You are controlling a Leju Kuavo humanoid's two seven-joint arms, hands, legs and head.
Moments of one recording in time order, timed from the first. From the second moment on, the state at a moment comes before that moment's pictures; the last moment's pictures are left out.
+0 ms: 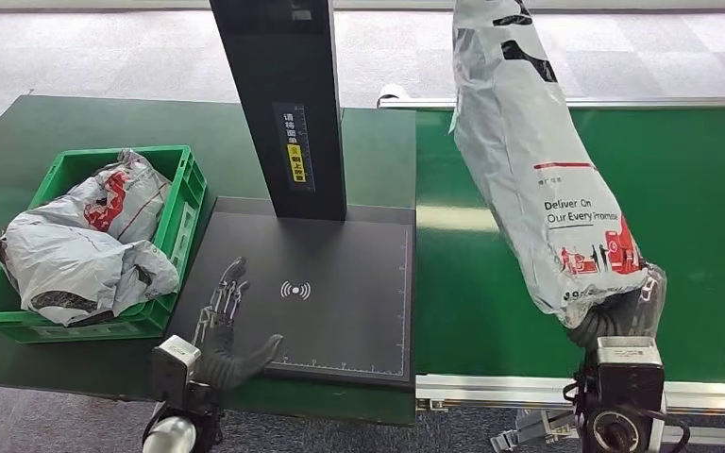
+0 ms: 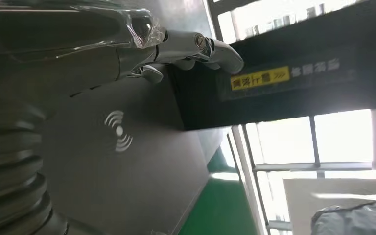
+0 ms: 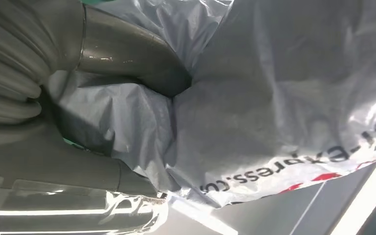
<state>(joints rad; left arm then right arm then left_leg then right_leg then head) 0.00 -0.16 -0.07 -1.43 -0.21 -0.01 -0.55 -0.06 0.03 0.01 -1.72 0.44 -0.10 -0.46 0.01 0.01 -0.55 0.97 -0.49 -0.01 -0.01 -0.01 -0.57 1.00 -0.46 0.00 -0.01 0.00</state>
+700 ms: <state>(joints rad) -0.06 -0.10 0.10 -1.48 -0.21 0.03 -0.55 -0.43 -0.03 0.55 -1.32 0.80 -0.06 -0.27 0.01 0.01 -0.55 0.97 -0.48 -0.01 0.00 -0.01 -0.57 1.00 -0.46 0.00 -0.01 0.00</state>
